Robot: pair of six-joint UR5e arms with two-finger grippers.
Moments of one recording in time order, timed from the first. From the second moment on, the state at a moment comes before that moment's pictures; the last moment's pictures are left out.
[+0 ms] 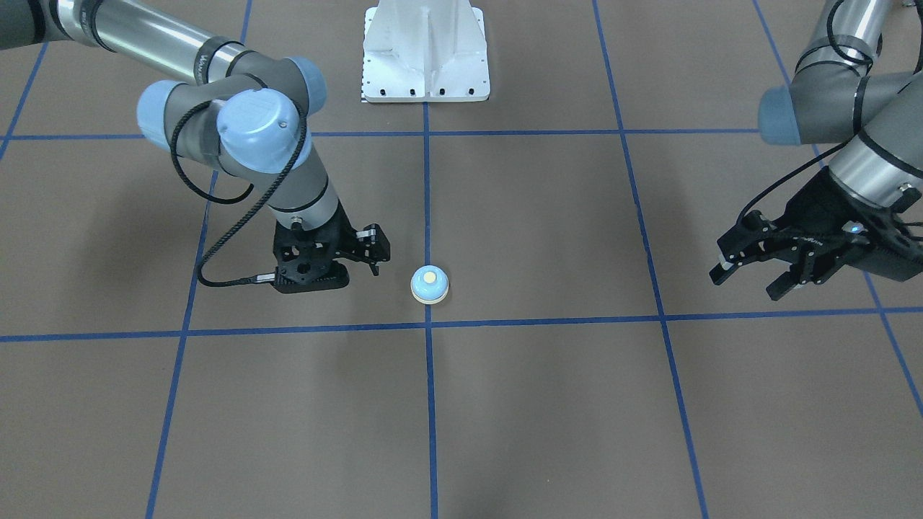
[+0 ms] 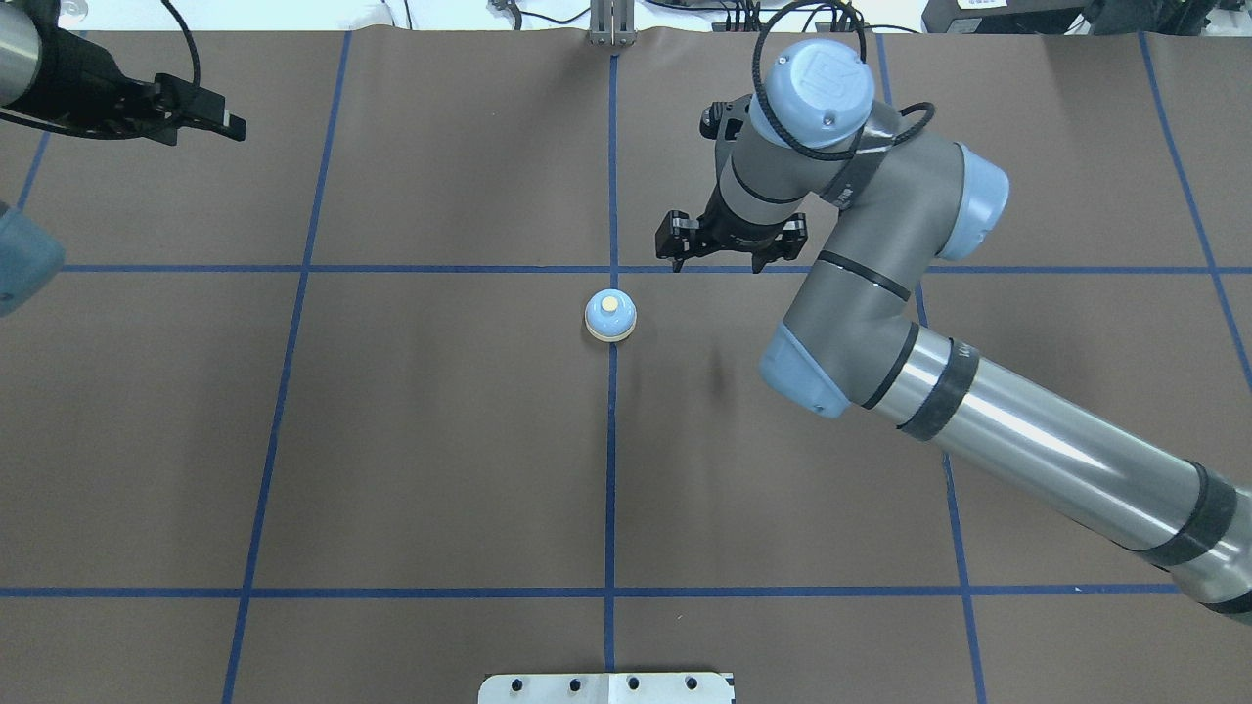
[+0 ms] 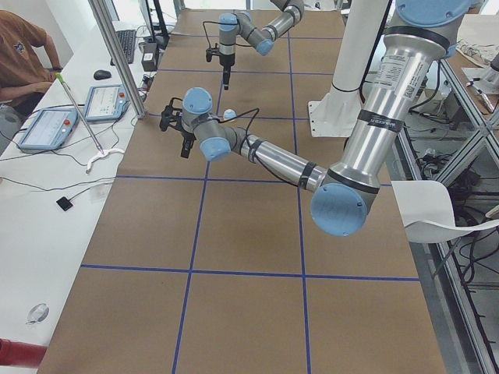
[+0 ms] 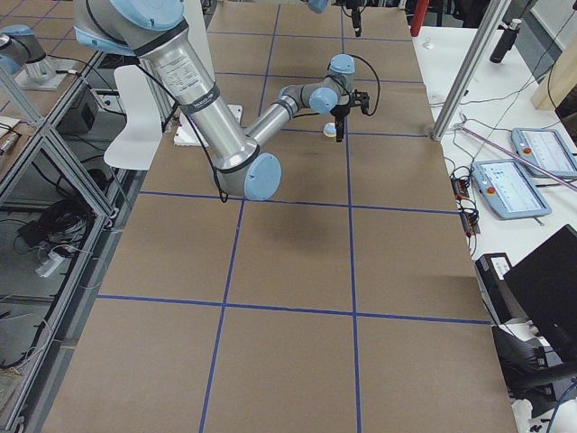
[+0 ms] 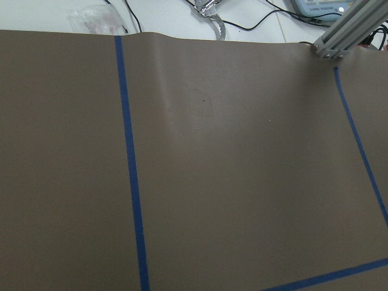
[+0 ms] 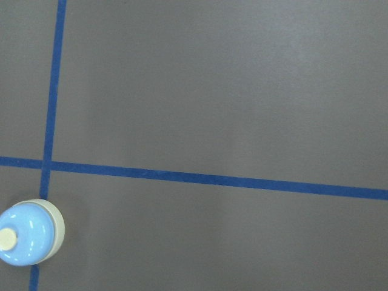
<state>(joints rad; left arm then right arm) -1.14 -1.88 -1.64 -2.22 -2.28 -0.88 0.70 -0.83 1.49 -1.45 2.01 1.07</state>
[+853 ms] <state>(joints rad) -1.15 -1.84 -1.68 -2.22 -2.32 -0.88 0.62 -0.65 1.32 -1.47 1.93 1.11</state>
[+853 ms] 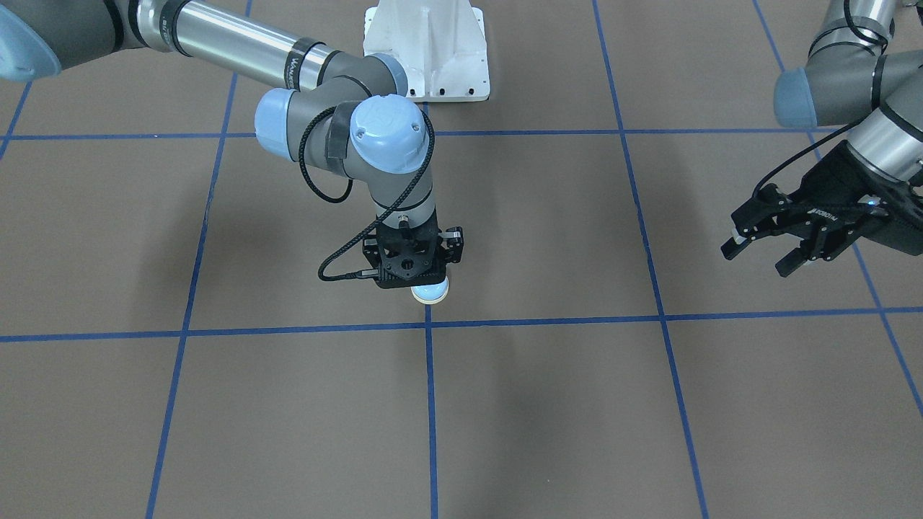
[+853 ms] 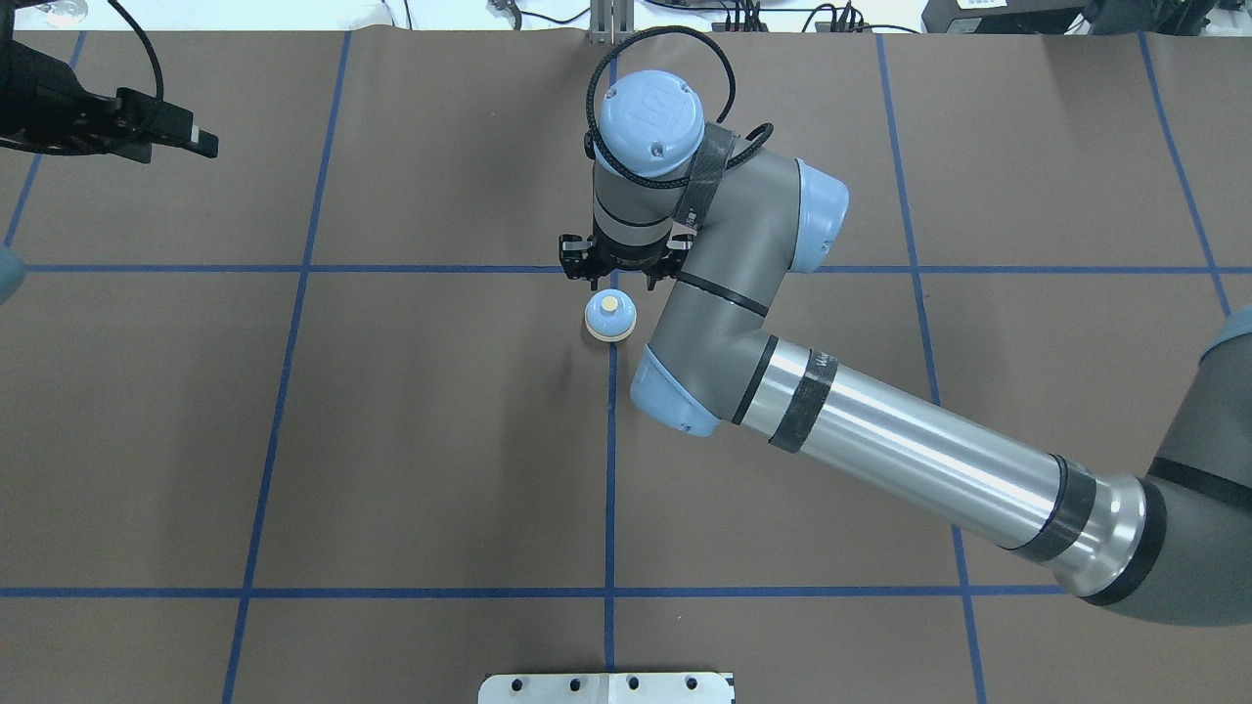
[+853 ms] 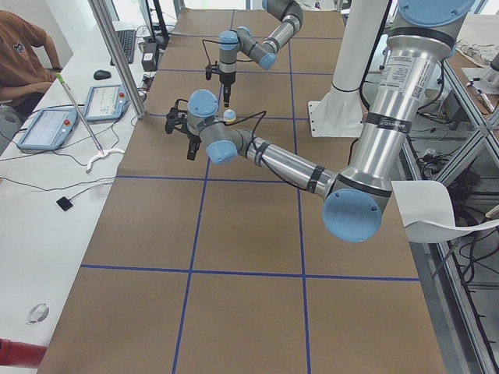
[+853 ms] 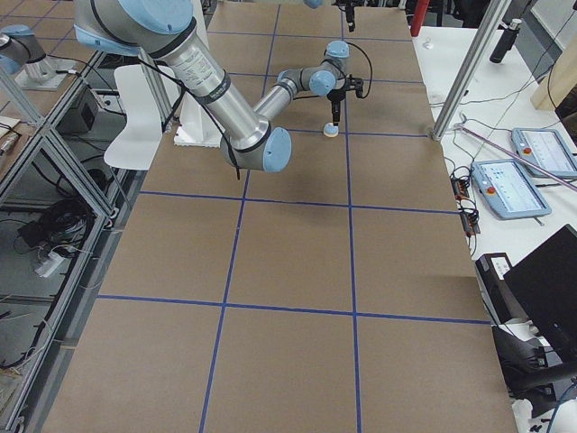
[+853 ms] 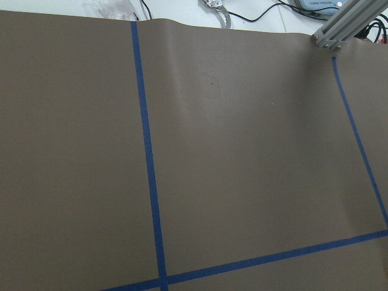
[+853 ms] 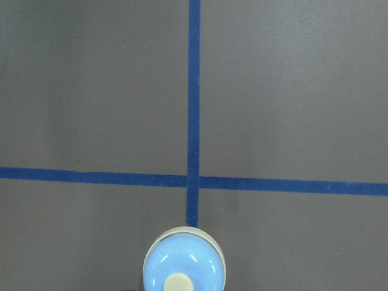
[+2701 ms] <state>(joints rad) -1.17 -1.83 -1.69 -2.22 -2.35 -0.88 0.60 -0.60 1.24 -1.47 1.93 1.10</state>
